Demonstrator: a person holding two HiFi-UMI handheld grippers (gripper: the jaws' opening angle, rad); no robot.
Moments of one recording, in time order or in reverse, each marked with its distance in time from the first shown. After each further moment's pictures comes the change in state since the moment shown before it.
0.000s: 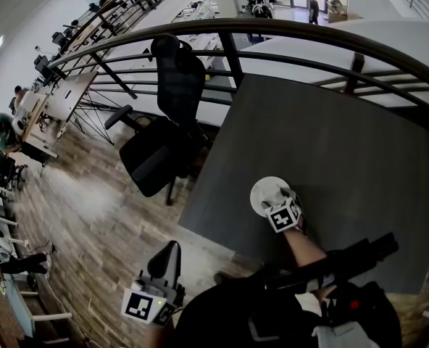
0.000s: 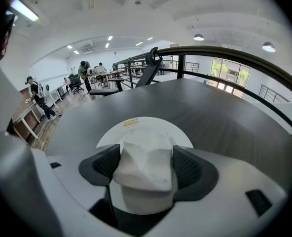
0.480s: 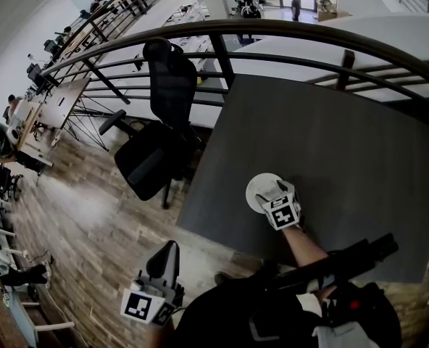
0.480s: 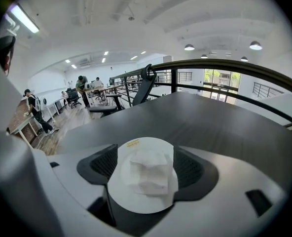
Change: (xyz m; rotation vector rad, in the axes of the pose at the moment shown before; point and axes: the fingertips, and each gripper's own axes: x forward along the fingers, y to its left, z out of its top) left arm 0.002 0.006 -0.010 -0.001 -0.016 -0.042; right arm -0.026 -0.002 0.038 0.078 -0.138 -0.018
